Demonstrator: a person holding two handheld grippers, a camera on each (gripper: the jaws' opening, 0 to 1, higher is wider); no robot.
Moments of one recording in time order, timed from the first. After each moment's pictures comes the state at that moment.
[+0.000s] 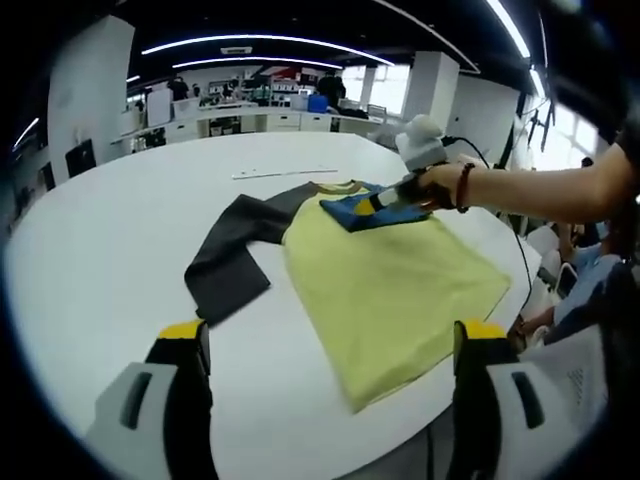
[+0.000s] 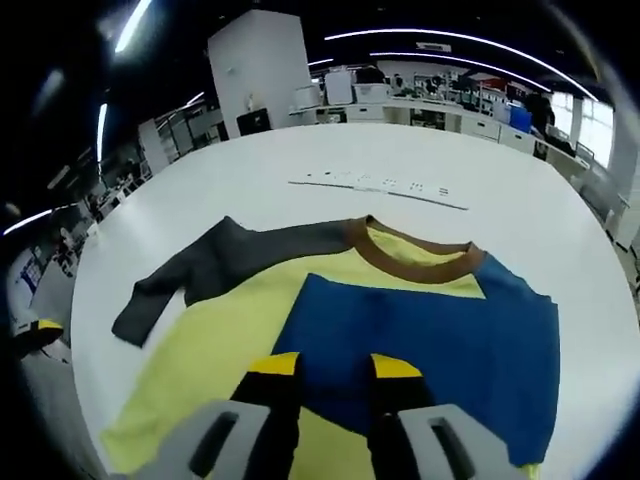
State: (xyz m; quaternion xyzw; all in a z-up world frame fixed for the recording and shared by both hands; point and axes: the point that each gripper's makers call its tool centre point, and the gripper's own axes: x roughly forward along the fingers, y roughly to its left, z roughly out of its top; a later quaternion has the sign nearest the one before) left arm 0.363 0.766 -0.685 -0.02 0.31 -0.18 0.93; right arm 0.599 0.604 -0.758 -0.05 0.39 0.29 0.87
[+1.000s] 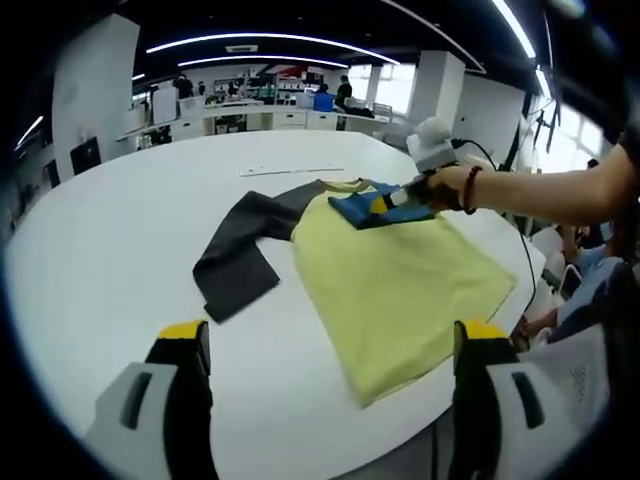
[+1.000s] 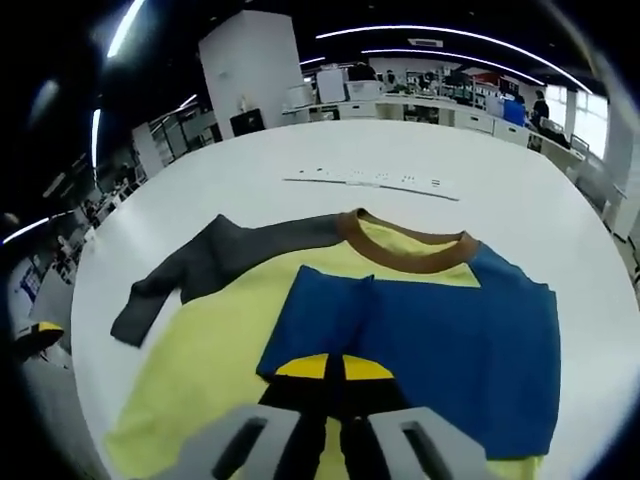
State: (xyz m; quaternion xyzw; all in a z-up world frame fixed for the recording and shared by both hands) left arm 0.361 0.776 -0.685 -0.02 0.31 -0.17 0.94; right arm 0.595 0.605 -0.756 -0.04 0.39 0.28 0.88
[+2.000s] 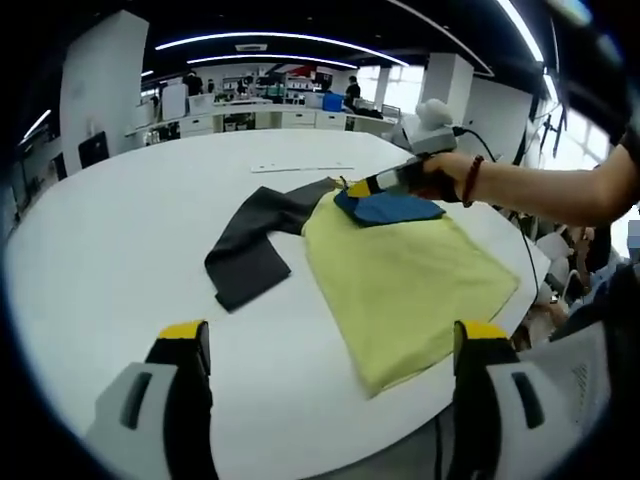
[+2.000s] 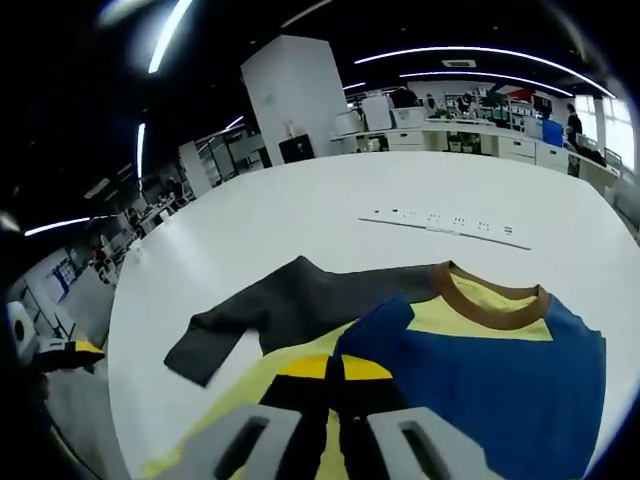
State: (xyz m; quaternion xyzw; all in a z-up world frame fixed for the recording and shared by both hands) left arm 0.351 0.788 -0.688 -0.02 0.31 -0.15 0.94; right arm 0.579 0.688 -0.722 -0.01 0.33 0.39 0.86
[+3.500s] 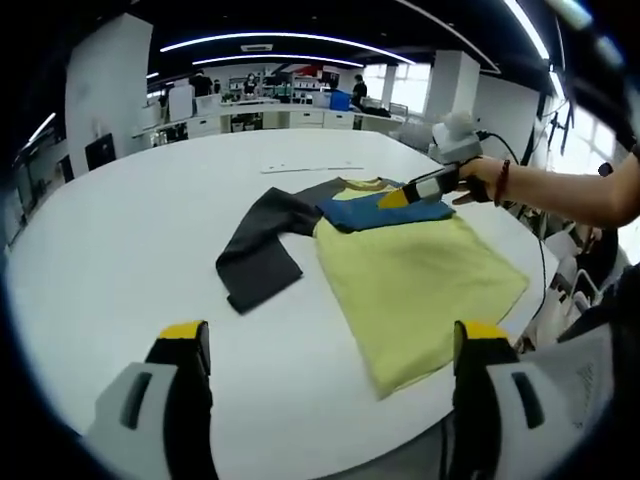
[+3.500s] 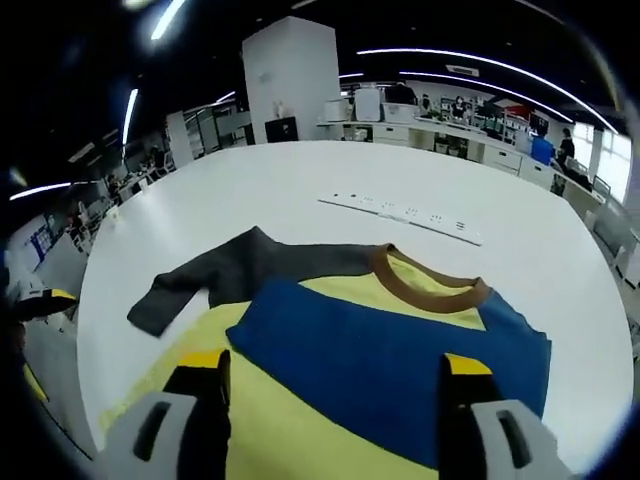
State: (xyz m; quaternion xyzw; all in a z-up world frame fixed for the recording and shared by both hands) left arm 0.358 0.795 -0.687 -0.01 0.31 -0.13 0.94; right arm 0.591 0.605 -0.731 -0.08 0.34 0.34 0.87
